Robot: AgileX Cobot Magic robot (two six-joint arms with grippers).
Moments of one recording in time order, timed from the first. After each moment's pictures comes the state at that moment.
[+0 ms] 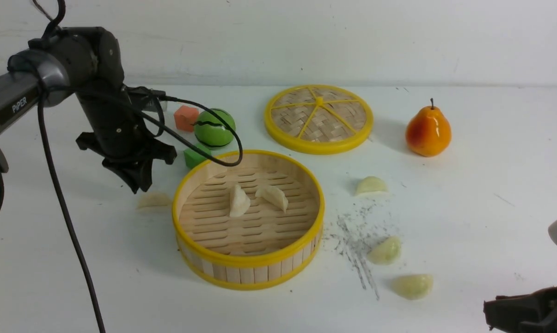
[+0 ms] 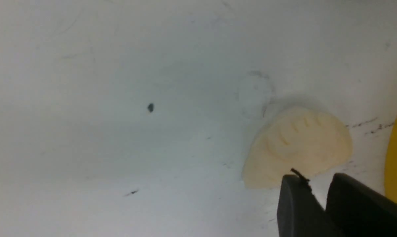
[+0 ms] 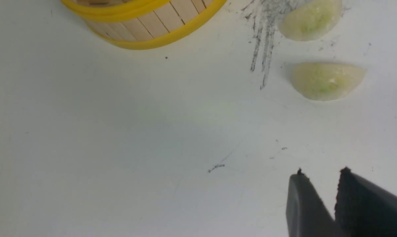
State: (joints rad) right arm 0.04 0.91 -0.48 0.83 0.66 -0.67; left arm -0.10 2.25 -2.00 -0.09 1.23 0.22
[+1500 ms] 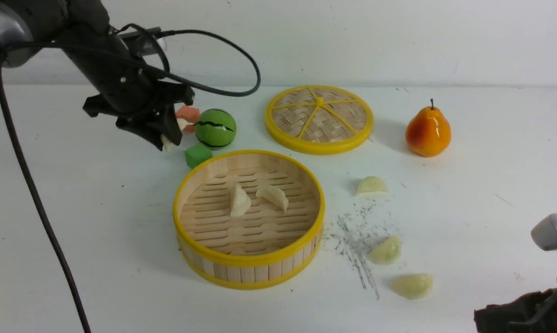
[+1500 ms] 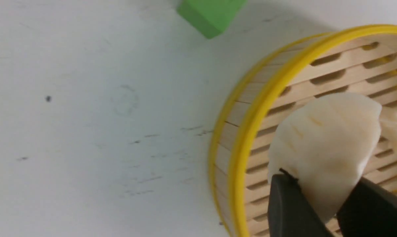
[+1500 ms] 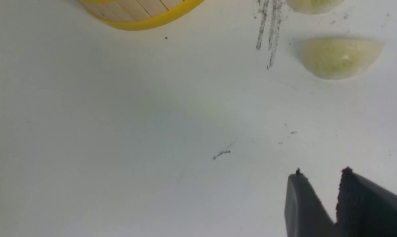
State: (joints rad) right arm 0.04 0.99 -0.48 0.86 0.67 -0.68; left arm -0.15 2.07 -1.99 -0.26 1.23 -0.02
